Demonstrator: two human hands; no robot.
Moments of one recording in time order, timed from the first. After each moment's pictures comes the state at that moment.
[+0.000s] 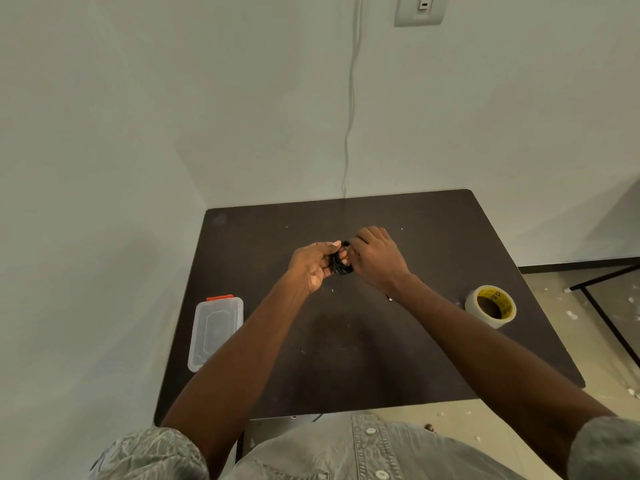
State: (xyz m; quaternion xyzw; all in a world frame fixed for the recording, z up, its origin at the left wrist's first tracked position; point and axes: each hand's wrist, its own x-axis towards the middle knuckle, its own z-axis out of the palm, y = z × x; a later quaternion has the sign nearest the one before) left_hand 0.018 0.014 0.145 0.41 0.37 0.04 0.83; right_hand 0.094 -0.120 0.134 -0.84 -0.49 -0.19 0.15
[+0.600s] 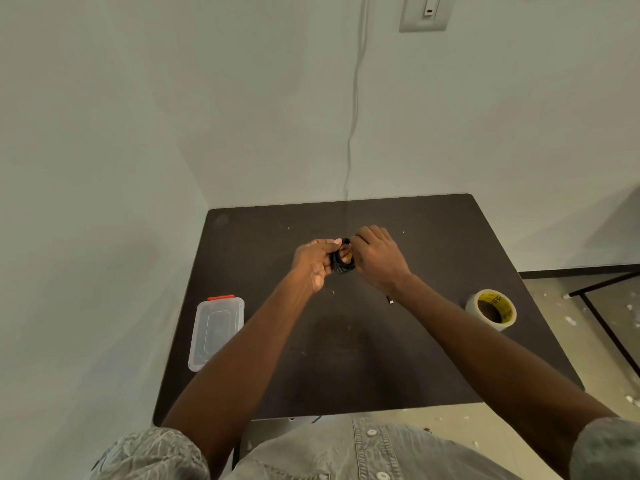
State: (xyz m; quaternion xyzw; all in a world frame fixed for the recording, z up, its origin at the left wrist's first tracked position) left_hand 0.017 0.011 0.151 0.42 0.37 0.07 0.83; right_hand 0.093 -0.119 0.143 -0.83 -0.51 -0.19 0.14
